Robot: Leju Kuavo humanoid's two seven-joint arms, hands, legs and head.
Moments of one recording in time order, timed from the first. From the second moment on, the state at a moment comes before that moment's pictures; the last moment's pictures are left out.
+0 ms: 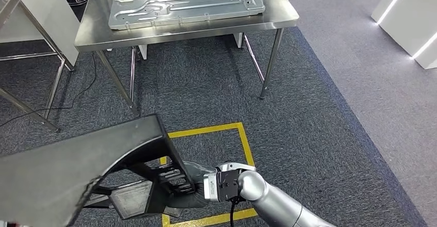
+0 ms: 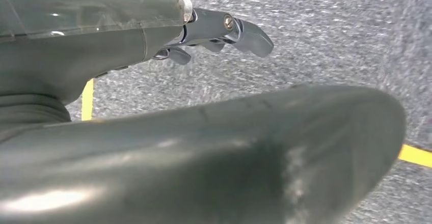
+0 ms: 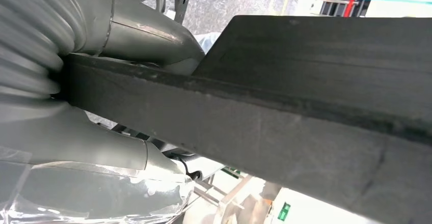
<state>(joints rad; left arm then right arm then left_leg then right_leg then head) 0.00 0.17 -0.21 -0.15 0.74 0.07 -0.36 -0.44 0.01 0.79 -1.37 0.08 0.47 -0.58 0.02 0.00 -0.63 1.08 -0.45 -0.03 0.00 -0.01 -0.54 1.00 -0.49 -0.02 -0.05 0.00</state>
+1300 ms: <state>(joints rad) 0.00 0.16 -0.23 -0.14 0.76 0.07 -0.38 -0.45 0.01 0.78 -1.35 0.07 0.48 -0.58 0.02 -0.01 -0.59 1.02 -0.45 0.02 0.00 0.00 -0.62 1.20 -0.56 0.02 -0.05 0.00</state>
